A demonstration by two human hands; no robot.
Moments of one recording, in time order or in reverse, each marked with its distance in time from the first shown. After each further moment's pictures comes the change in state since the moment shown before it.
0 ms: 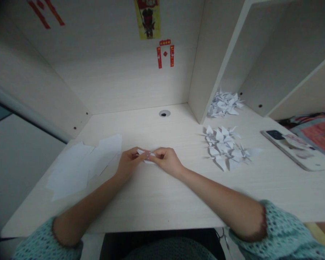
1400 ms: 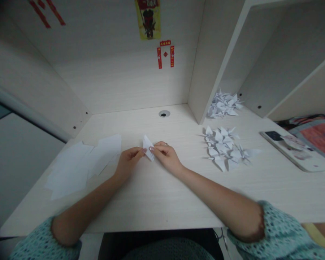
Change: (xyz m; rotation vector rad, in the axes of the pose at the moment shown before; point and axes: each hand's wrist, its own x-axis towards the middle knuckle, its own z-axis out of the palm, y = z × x) left_hand 0.001 0.007 -0.002 0.245 0.043 0.098; right_hand 0.006 -0.010 -0.008 0.110 0.052 -0.172
